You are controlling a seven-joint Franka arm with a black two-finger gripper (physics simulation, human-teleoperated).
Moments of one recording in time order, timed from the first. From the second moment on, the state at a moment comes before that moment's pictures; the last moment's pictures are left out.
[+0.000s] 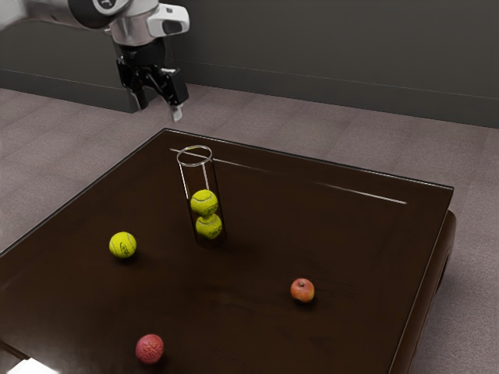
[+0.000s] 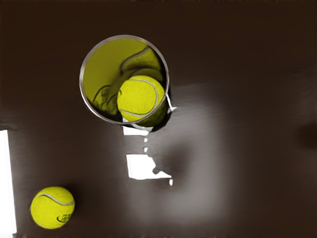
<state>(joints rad) -0.15 0.08 0.10 -1.44 0.04 1.59 0.08</state>
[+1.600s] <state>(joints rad) 0.07 0.34 0.25 -2.05 -0.13 2.30 0.35</state>
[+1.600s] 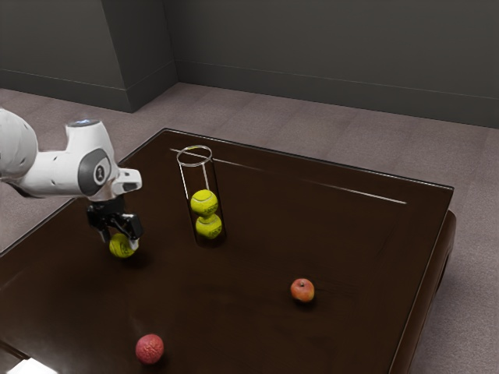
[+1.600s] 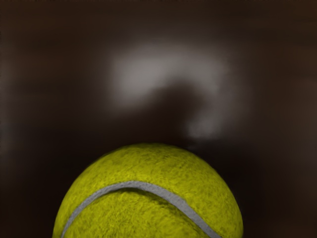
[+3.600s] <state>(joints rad) -0.03 0.39 0.04 -1.27 -0.01 1.66 0.37</state>
